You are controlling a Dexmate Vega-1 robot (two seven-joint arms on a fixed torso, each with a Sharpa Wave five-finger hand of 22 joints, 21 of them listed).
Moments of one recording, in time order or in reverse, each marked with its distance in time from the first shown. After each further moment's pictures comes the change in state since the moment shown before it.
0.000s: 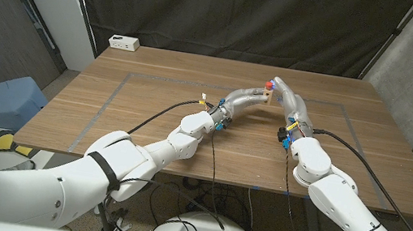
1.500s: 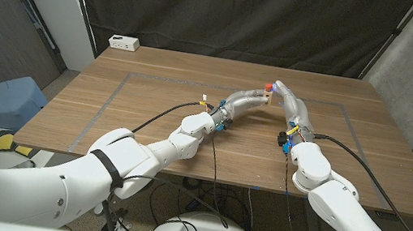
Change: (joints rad) left arm -0.017 -0.023 -0.015 0.051 -0.017 0.014 -0.032; left_hand 0.001 -0.001 -0.001 -0.001 -0.001 0.008 -0.008 0.000 0.000 0.005 0.005 -0.001 0.000 0.004 -0.004 0.000 0.000 0.000 0.000 0.000 0.000; right arm -0.046 0.000 0.008 -0.047 -0.022 -0.027 -0.041; right_hand -0.004 0.004 0.000 0.000 0.000 0.011 0.000 0.001 -0.001 0.008 0.000 0.000 0.000 0.000 0.000 0.000 0.000 0.000 0.000 0.000 0.000
